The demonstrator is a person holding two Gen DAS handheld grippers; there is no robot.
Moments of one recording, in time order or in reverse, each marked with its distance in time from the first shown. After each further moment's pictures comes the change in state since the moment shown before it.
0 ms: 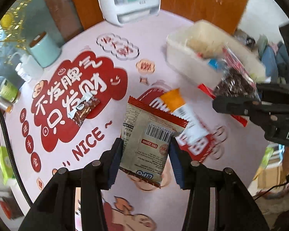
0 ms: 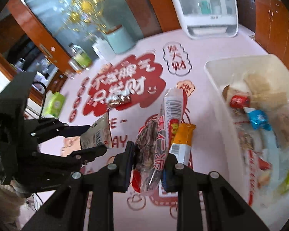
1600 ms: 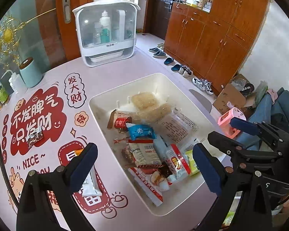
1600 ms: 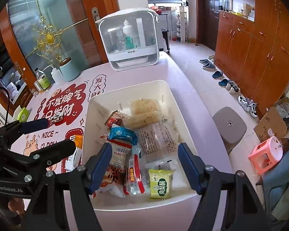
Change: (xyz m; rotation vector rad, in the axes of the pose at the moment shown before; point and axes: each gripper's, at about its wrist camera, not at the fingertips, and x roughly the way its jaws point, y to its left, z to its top) left arm -0.019 -0.202 0.115 -0.210 -0.215 -0.023; right arm -0.153 -0.183 0.004 -0.018 -0.128 -0.289
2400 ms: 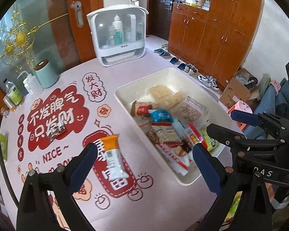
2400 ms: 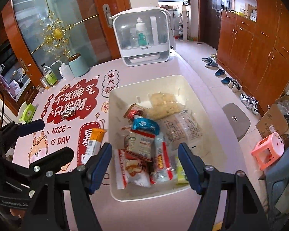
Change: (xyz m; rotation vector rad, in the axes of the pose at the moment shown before) left arm -0.057 0.040 -0.045 0.053 -0.018 0.063; right arm -0.018 0.062 -0.019 -0.001 0.012 0.009
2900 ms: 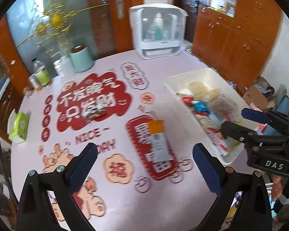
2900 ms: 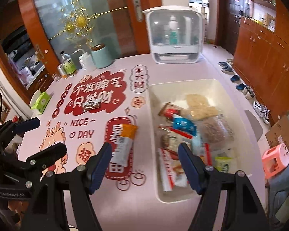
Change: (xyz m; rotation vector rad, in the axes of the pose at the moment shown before) left arm -0.043 0.103 -0.043 -0.111 0.009 0.131; right arm 0.008 0.090 0.001 -0.100 0.023 0.073
